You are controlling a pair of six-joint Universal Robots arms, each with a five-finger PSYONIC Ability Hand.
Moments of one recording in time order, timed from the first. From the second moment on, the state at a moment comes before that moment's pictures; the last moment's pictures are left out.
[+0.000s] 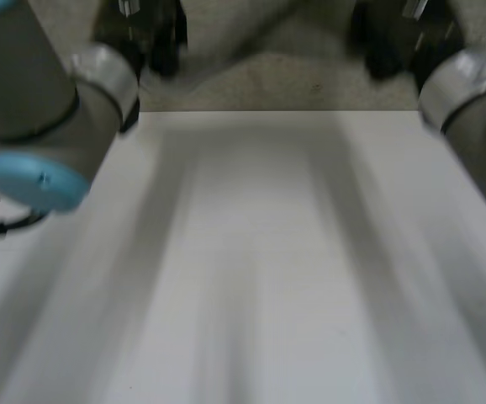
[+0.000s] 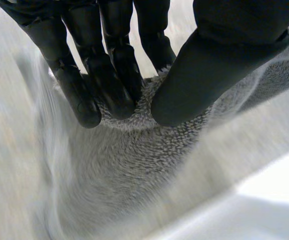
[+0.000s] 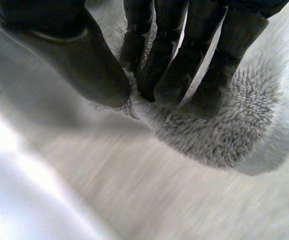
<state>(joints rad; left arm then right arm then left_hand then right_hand) 4.18 -2.04 -0.88 3.08 -1.62 3.19 1.95 -1.27 1.14 -0.07 1.40 2.88 1.17 1.22 1.22 1.22 1.02 1.33 1.31 1.34 1.34 1.15</state>
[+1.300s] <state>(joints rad) 4.14 -1.99 -1.49 3.17 -1.51 3.36 1.92 -1.09 1.39 0.19 1.37 2.69 0.33 0.33 0.33 0.33 0.15 0.32 0.31 0.31 0.31 0.16</state>
